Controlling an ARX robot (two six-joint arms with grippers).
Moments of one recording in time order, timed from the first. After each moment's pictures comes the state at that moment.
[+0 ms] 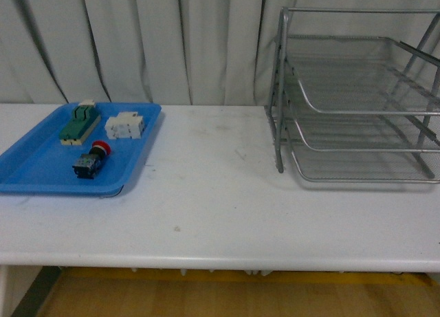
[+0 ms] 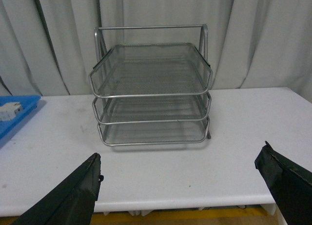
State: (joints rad) left arm 0.00 0.01 0.01 0.00 0.00 -0.01; right arm 0.00 0.00 0.01 0.00 0.00 0.00
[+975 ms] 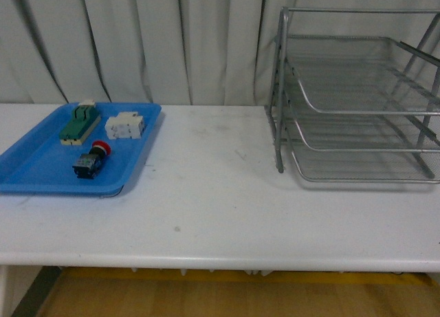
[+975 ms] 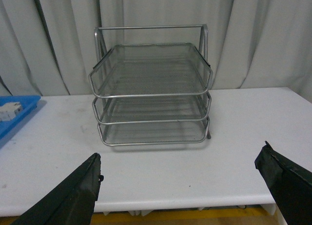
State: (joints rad) left arm 0.00 0.01 0.01 0.00 0.00 -0.01; right arm 0.00 0.00 0.01 0.00 0.00 0.00
